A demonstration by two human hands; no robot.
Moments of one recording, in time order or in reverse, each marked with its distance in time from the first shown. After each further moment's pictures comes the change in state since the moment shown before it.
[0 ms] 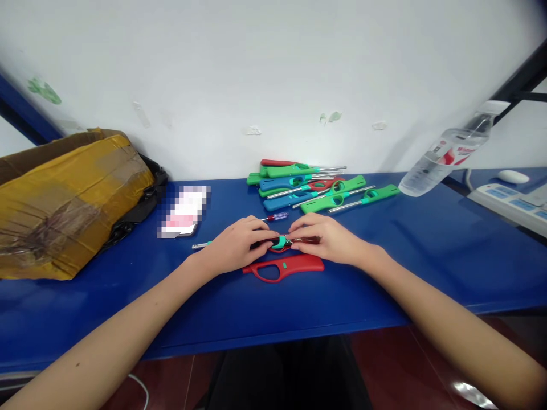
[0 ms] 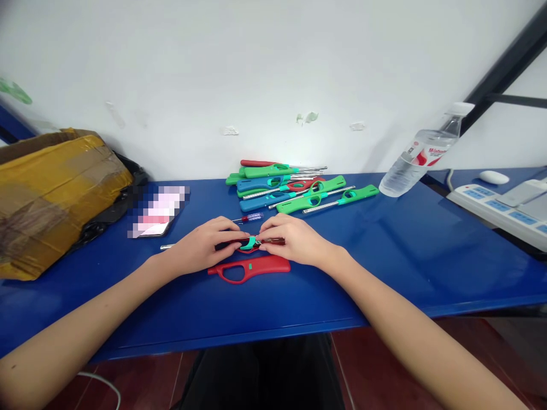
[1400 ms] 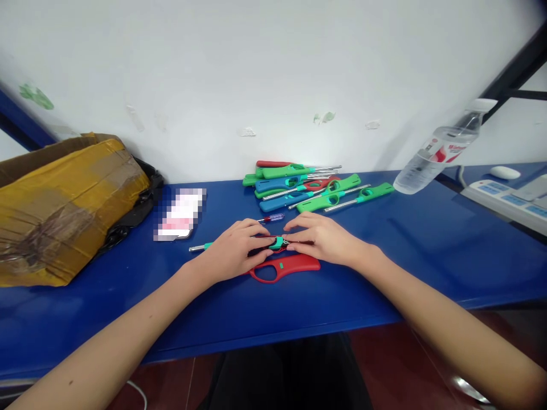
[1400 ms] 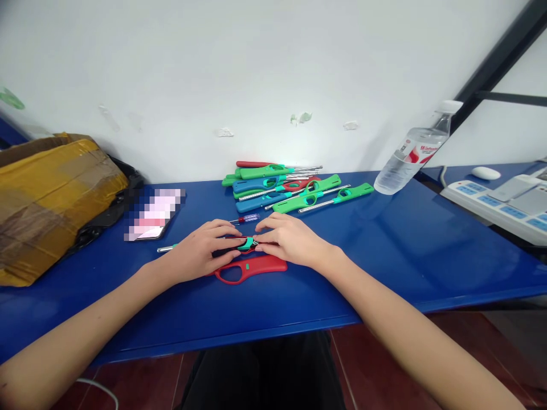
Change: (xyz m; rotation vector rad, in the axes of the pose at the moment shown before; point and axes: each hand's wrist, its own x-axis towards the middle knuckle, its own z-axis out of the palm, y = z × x) left_hand -0.002 0.008 -0.001 0.077 -0.006 0.034; right_hand 0.000 -0.003 -0.002 -0.240 -0.026 -0.081
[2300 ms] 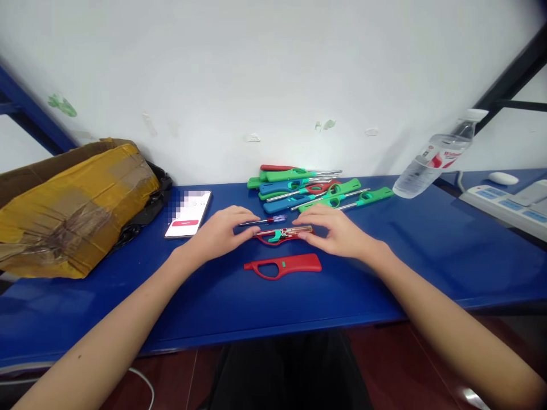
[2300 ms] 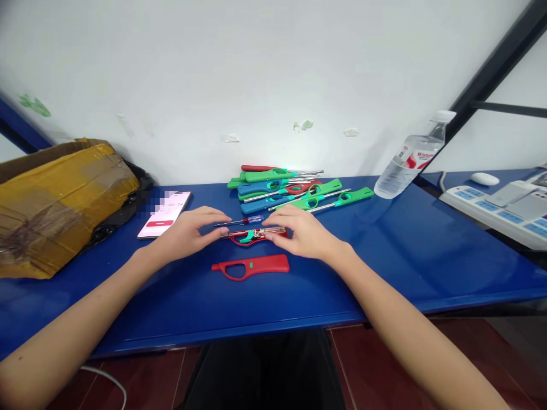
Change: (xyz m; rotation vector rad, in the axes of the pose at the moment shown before) left_hand -0.007 -0.027 -0.022 -0.095 0.157 -0.167; right_hand -0.005 0.003 -0.017 0.177 0.164 0.085
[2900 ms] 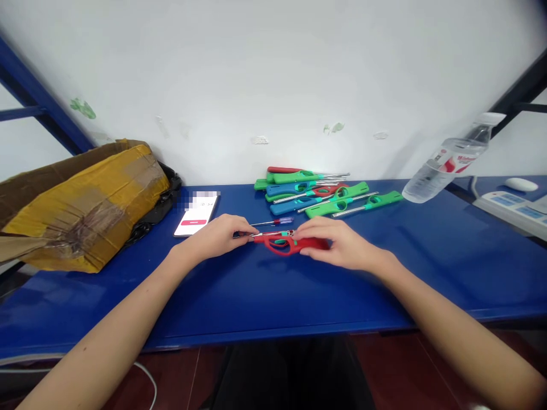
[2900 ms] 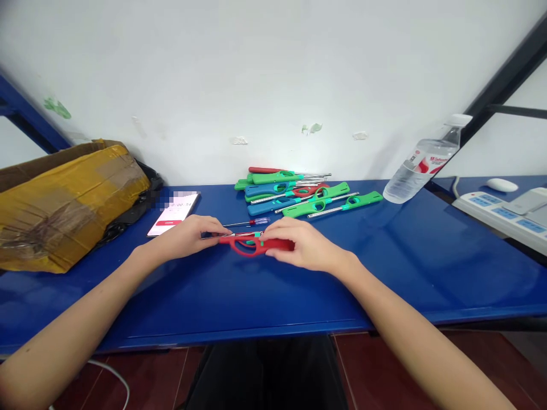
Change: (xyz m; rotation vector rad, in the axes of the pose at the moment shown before) left_hand -0.009 -0.012 -0.016 -0.022 -0.272 -0.009; right_hand 0.002 -0.015 0.003 0.159 -0.099 -0.028
